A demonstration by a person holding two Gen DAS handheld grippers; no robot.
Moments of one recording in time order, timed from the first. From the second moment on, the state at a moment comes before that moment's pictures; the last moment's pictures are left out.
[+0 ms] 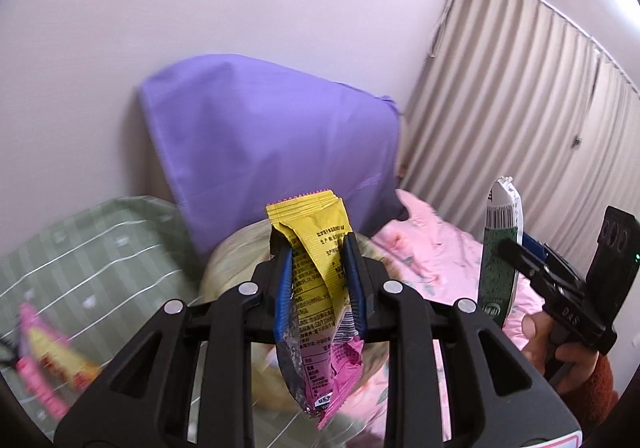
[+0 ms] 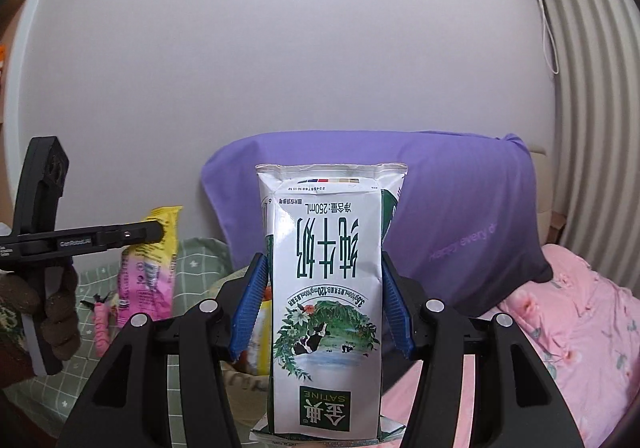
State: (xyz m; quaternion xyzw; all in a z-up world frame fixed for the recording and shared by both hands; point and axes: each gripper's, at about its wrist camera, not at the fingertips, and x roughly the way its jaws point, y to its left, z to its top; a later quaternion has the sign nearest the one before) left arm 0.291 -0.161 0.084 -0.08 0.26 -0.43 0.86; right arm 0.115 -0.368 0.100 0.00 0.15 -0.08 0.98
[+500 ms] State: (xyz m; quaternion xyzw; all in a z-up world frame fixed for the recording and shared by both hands) left arm 0.358 -0.206 -0.007 0.01 0.36 -0.41 0.84; right arm 0.229 -0.381 0.076 0.04 0.18 -0.03 0.98
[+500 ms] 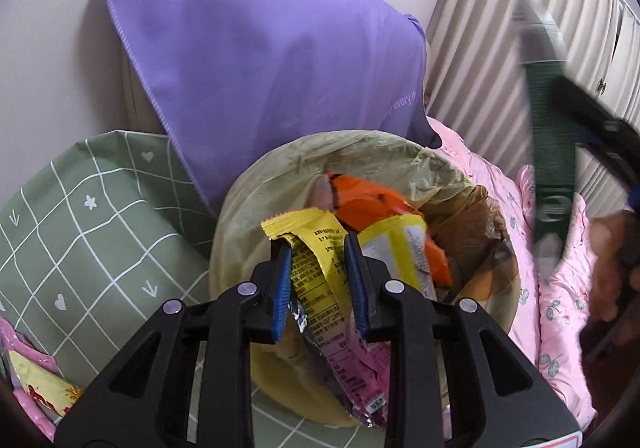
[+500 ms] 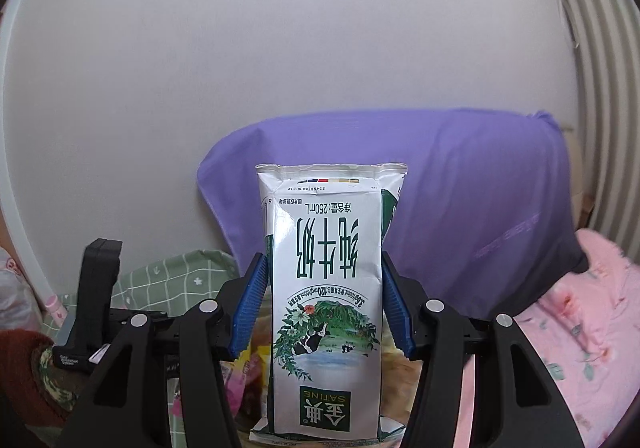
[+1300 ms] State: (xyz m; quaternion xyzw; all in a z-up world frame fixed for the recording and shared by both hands) left arm 0.388 -0.215 0.007 -0.04 0.35 -0.44 0.82; right arm 0.261 -0.389 0.012 0.07 0.32 -0.03 0.94
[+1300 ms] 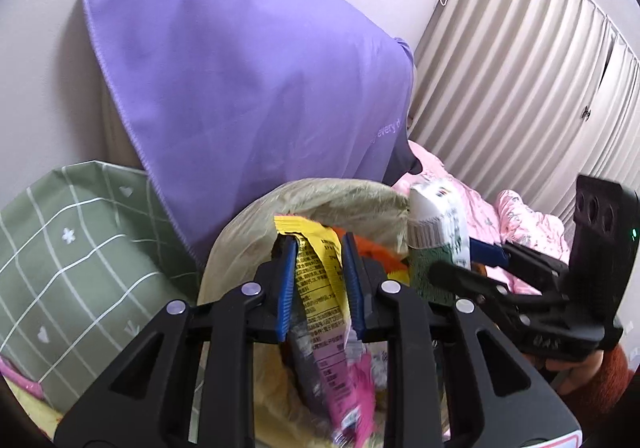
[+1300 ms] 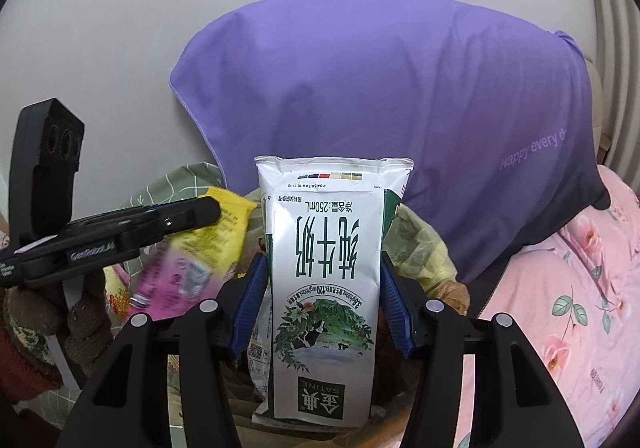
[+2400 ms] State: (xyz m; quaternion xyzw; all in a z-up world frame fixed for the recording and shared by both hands) left arm 0.310 0.010 -0.030 -0.10 0.38 -0.17 0.90; right arm 0.229 -0.301 0.043 0.03 0.26 0.11 0.96
